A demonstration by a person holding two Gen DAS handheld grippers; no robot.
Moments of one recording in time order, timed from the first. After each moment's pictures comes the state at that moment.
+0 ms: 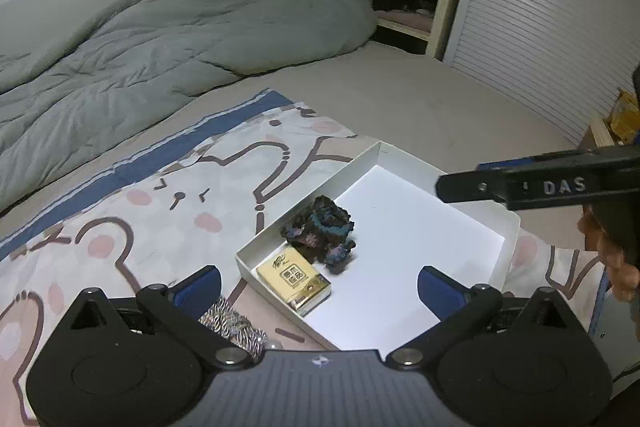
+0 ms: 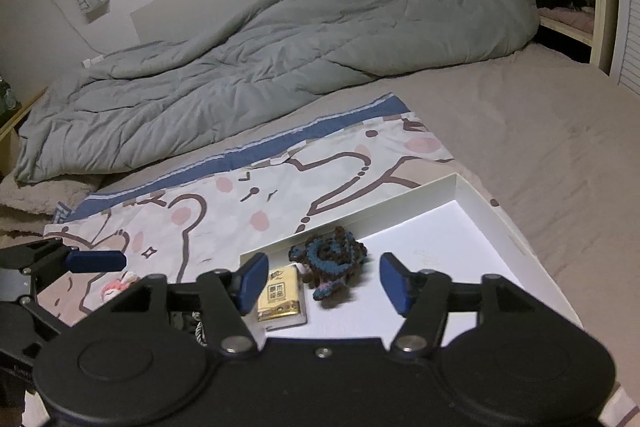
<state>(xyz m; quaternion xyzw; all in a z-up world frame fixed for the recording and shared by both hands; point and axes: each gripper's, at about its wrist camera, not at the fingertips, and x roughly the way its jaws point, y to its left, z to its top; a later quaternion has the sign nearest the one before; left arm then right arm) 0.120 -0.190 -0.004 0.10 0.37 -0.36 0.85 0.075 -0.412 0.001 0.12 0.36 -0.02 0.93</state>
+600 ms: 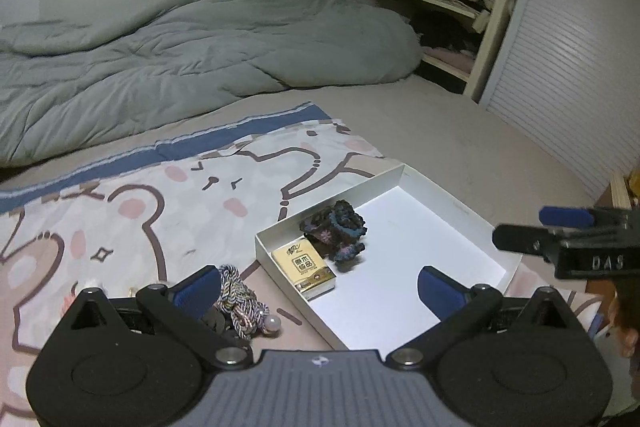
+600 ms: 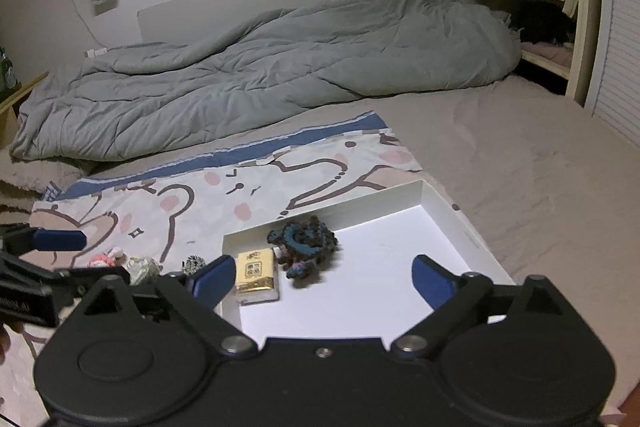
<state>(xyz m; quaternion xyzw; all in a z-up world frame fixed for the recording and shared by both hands) 0.083 -0.161 -0.001 0.03 0.36 -0.29 0.88 0.016 -0.404 0.006 0.06 0.33 -0.05 0.94</state>
